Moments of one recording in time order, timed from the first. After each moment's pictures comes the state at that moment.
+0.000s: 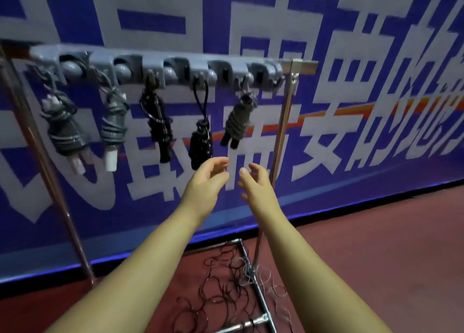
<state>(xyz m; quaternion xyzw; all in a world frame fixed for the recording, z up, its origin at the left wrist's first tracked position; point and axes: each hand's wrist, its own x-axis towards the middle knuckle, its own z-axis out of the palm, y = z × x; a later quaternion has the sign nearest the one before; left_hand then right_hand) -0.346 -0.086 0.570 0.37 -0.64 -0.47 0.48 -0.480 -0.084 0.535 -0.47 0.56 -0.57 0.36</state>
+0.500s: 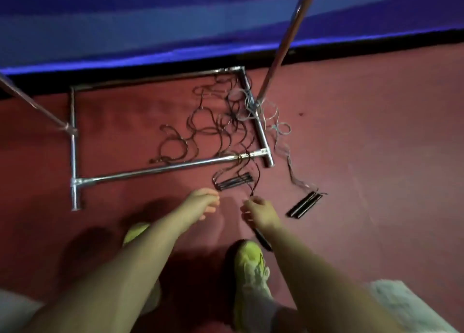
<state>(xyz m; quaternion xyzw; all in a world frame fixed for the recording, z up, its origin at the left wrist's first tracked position) -0.332 0.008 0.104 0.61 -0.40 -0.69 0.02 -0.493 0.075 0.073 -0.19 0.75 -0.26 0.58</state>
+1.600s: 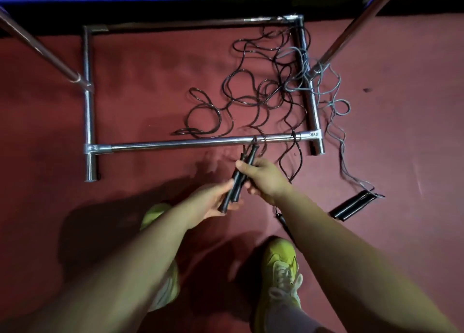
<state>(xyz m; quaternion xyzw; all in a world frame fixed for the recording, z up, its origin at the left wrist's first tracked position) -0.277 -0.009 0.017 0.54 -0.25 -0.80 0.04 -0.434 -0.023 0.012 -0.25 0.64 -0.25 0.68</state>
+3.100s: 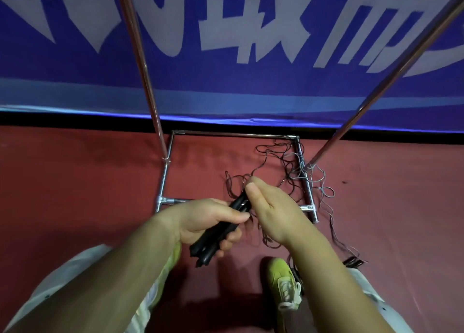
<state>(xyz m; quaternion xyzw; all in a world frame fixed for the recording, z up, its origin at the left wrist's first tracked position) -0.167 0.017 0.318 0.39 -0.37 -0.84 0.03 -0.334 0.031 0.322 -0.73 0.57 -0.19 0.34</state>
